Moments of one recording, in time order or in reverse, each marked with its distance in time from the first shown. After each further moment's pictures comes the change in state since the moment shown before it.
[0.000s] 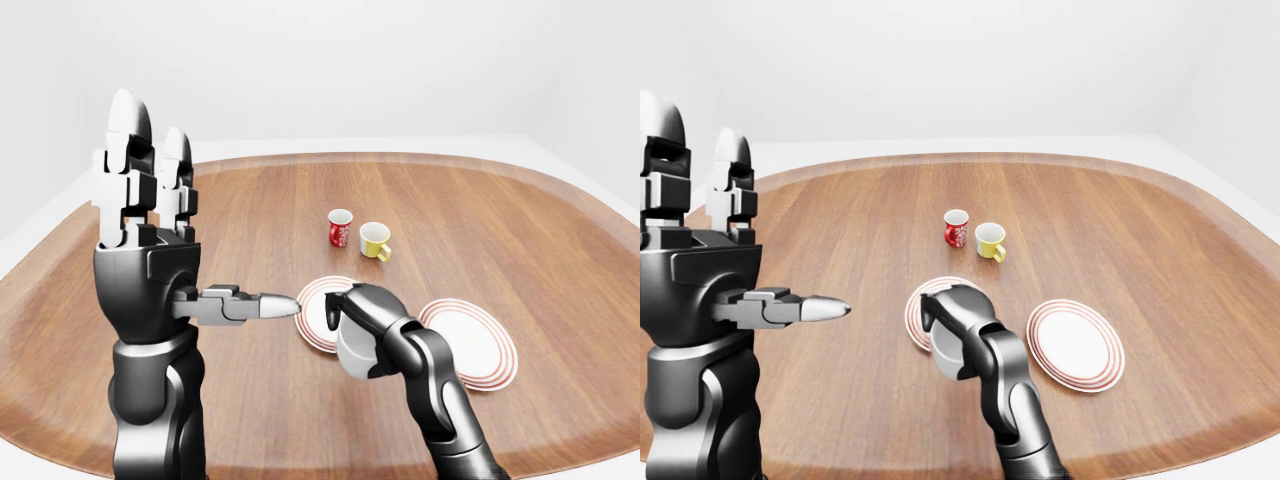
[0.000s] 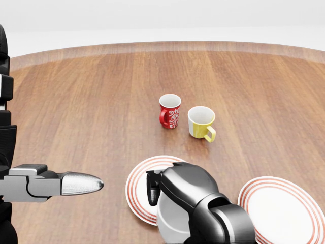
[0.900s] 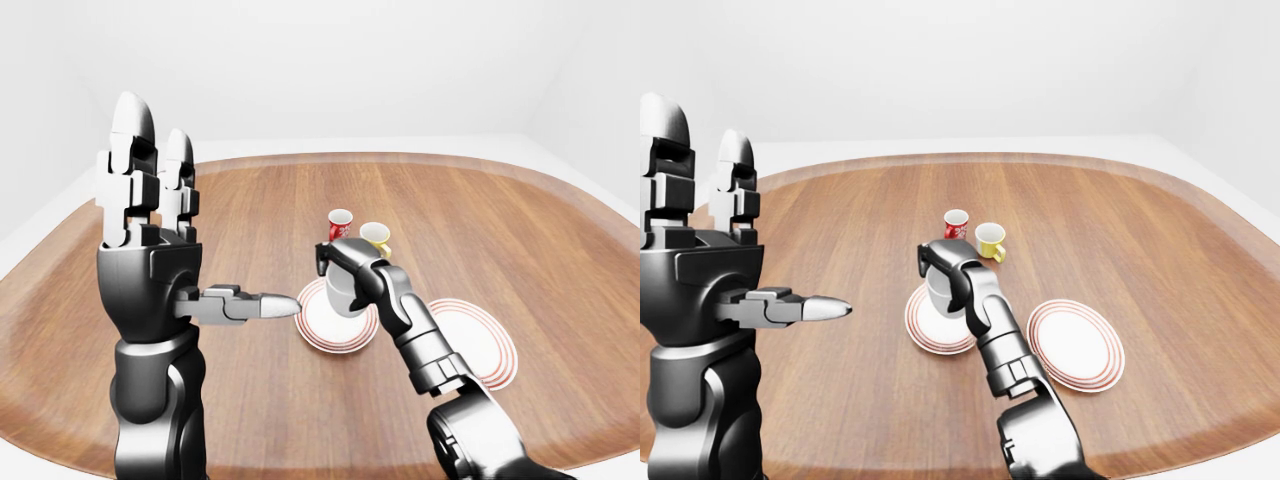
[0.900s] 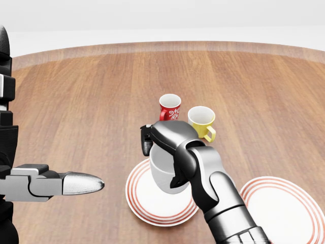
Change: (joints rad) left arm 0.001 -0.001 -0.002 0.006 0.002 0.000 -0.001; right arm -0.560 0.000 -0.120 0.779 0.063 -0.083 -0.308
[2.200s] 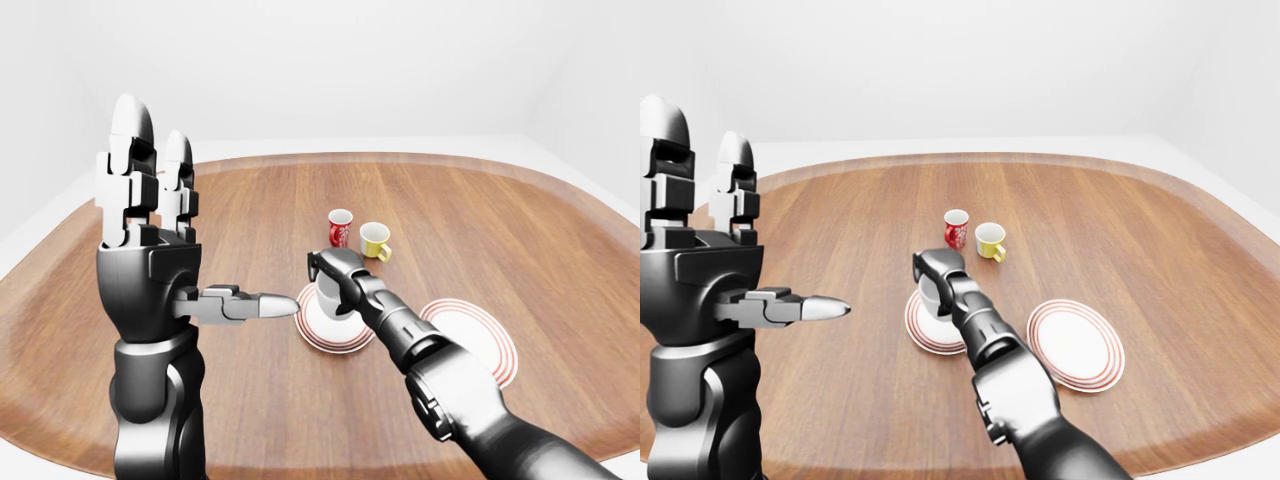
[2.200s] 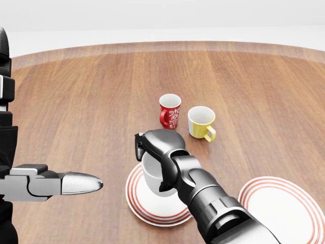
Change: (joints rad) left arm 0.003 0.001 0.006 0.004 -0.009 0.000 -0.001; right arm -0.314 0.068 0.006 0.785 0.034 -0.091 -0.475
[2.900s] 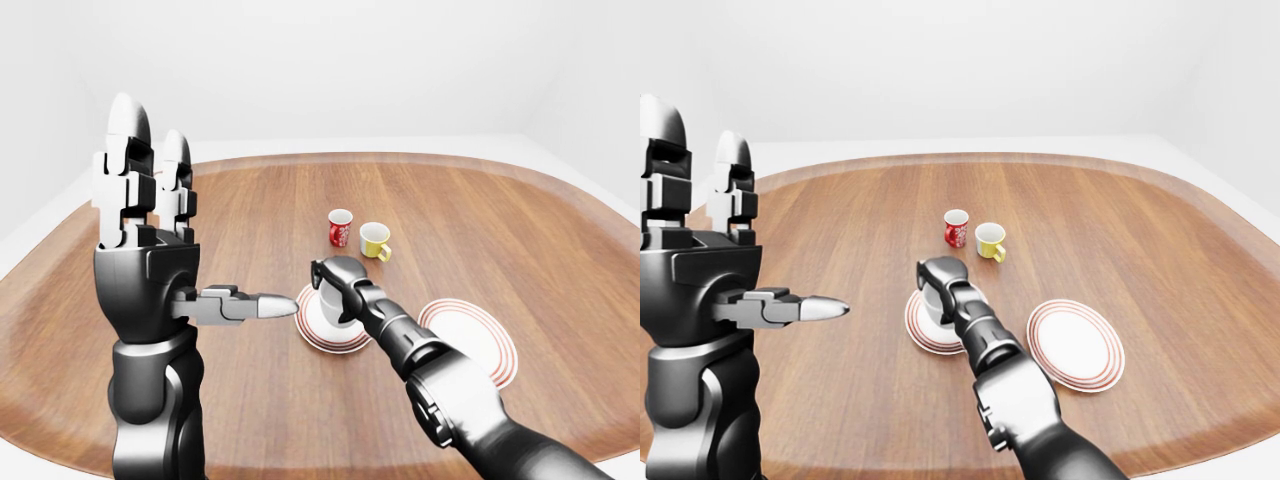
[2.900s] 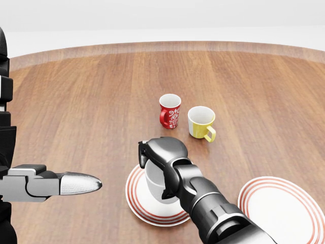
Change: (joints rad) left arm 0.001 0.001 0.004 -0.004 -0.004 0.000 0.002; right arm 0.040 0.004 -0.004 0.028 -0.021 0.000 -0.051
